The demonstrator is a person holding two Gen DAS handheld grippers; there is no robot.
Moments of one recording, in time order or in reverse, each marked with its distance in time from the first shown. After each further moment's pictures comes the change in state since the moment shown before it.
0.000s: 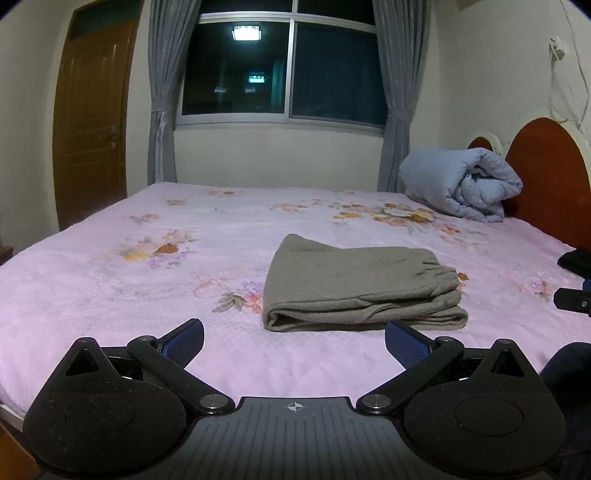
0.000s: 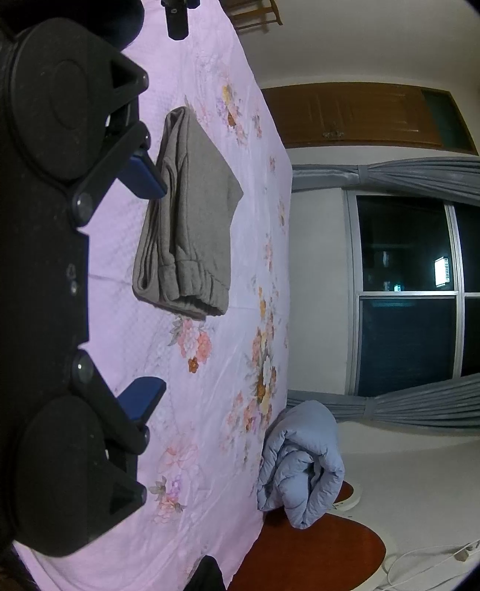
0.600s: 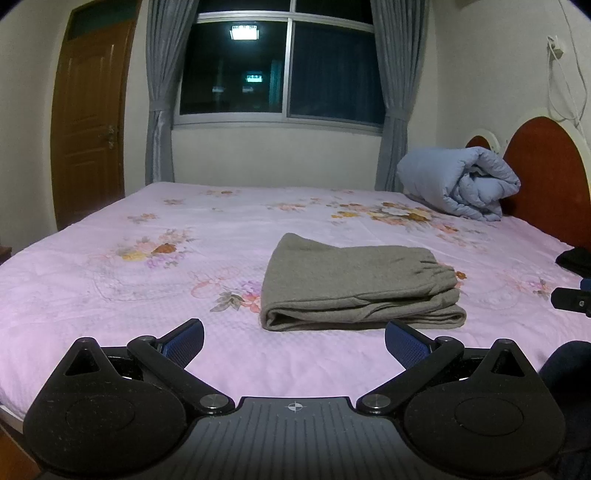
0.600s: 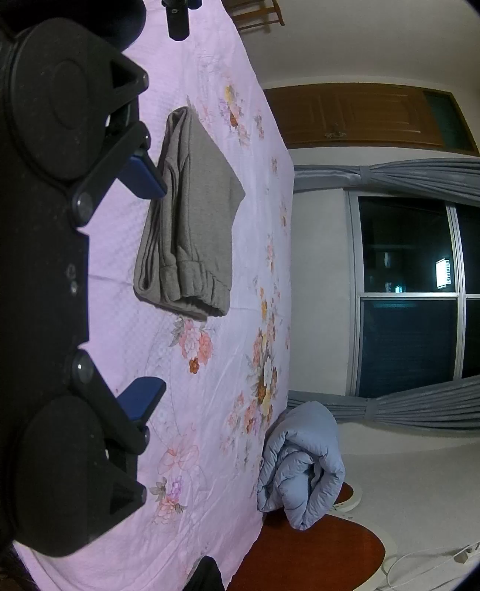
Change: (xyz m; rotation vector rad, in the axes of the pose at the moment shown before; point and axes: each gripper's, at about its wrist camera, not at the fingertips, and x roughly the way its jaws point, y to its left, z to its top) left arm 0.000 -0.001 0.000 0.002 0.004 -0.006; right arm 0.000 0.001 0.000 0.000 0.003 -0.001
